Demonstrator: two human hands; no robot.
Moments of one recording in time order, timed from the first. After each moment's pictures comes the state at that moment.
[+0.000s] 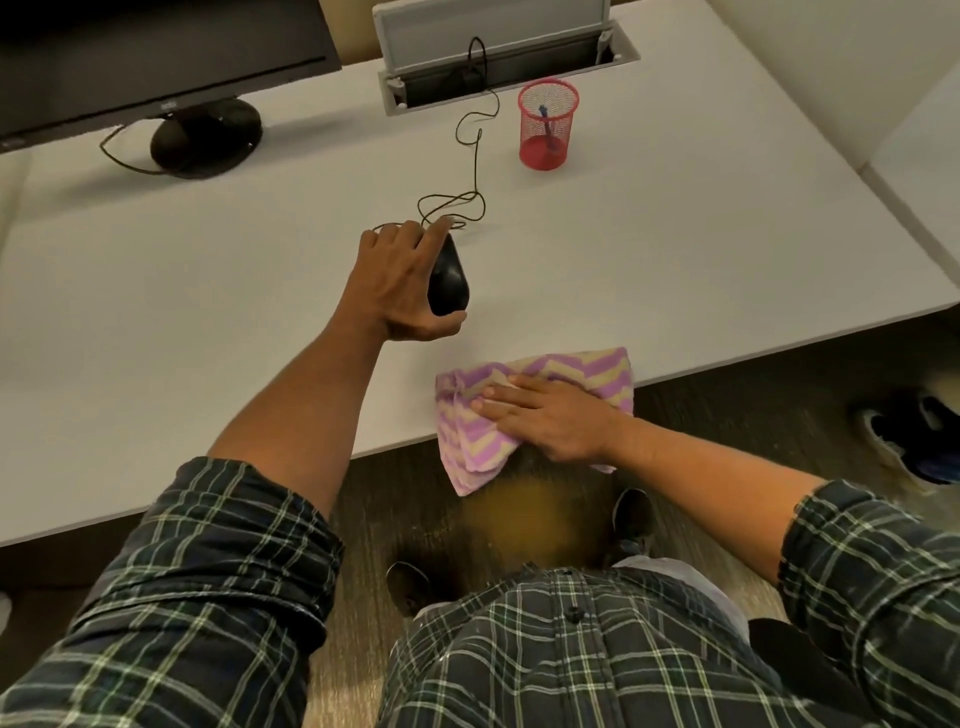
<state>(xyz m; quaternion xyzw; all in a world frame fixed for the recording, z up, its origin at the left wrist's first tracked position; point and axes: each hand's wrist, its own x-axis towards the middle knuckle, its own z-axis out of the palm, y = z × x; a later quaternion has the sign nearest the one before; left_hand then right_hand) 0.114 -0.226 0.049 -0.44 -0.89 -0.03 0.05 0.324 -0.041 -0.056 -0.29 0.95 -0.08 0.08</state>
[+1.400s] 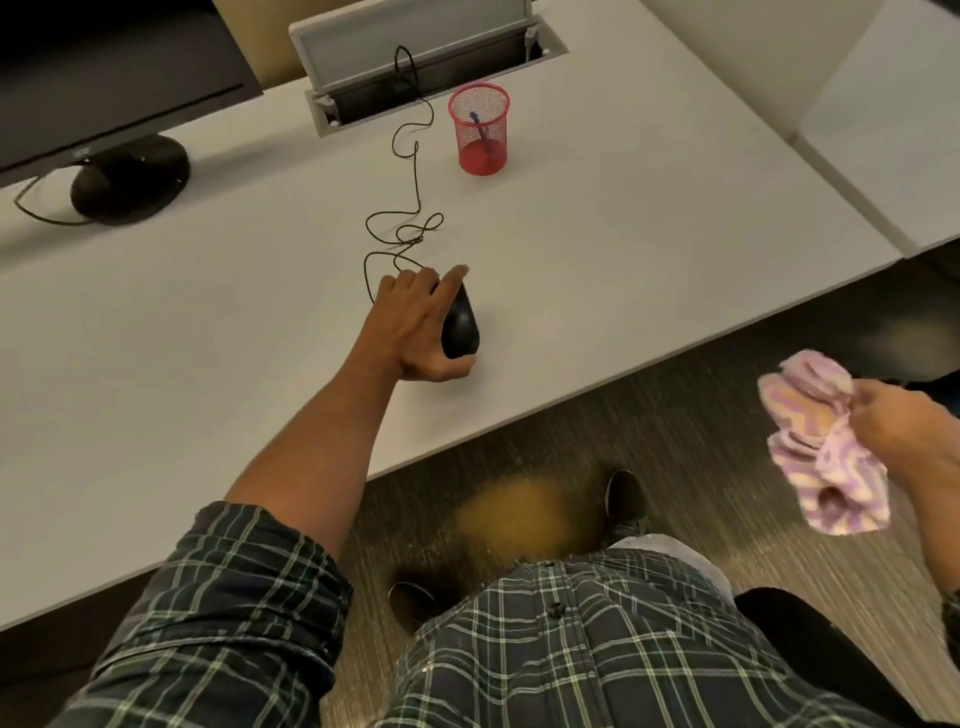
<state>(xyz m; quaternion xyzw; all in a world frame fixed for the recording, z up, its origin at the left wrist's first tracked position) 0.134 -0.174 0.017 -0.51 -0.86 -0.01 -0.01 0.581 0.262 -0.104 0.59 0.79 -0.08 0.12</state>
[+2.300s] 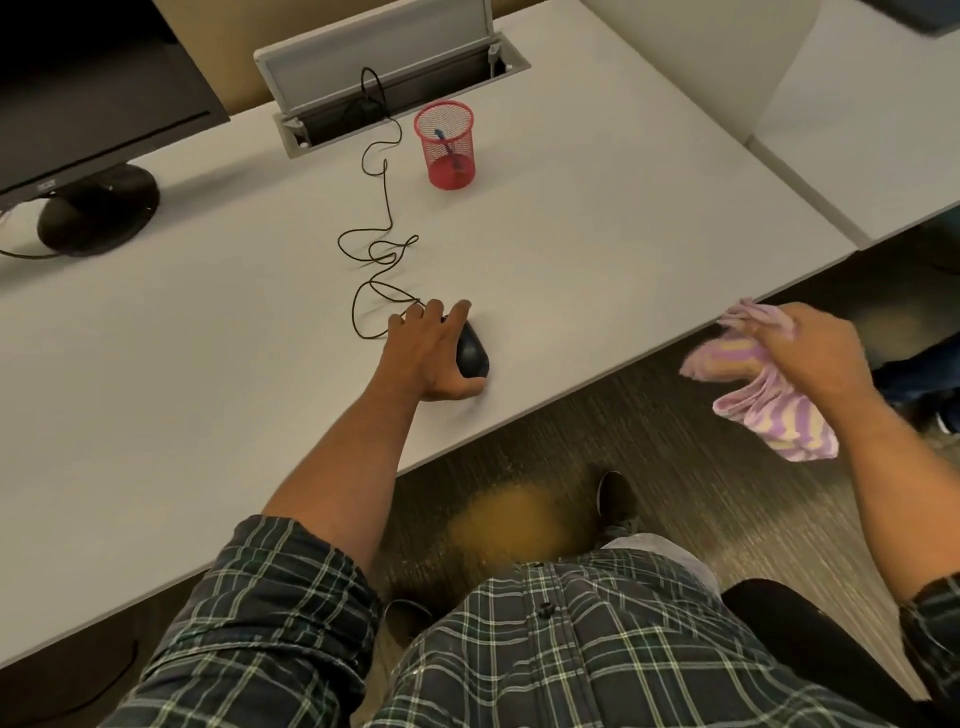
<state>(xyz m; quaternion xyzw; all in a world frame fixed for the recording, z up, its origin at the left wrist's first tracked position) 0.161 -0.139 -0.010 -0.48 -0.87 0.04 -0.07 0.476 0.182 0.002 0.46 0.86 -0.23 -0.07</state>
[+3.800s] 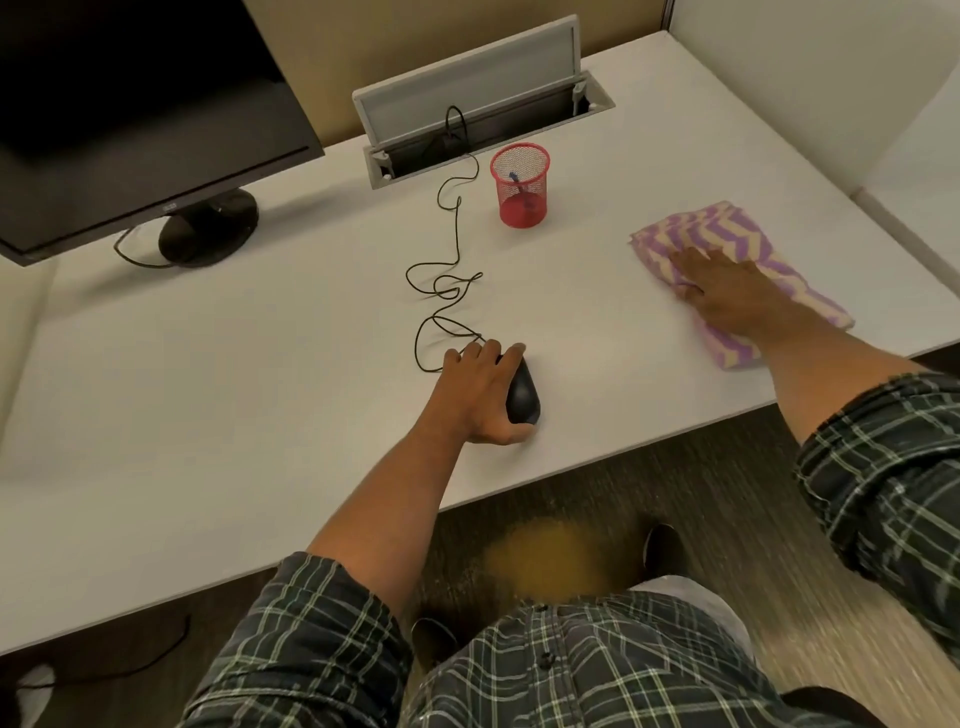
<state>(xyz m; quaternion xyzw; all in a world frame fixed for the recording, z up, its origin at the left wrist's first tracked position) 0.161 -0.136 -0.002 -0.47 -0.88 0.04 -0.09 0.258 0.245 -0.031 0.20 0.97 -0.14 0.10</state>
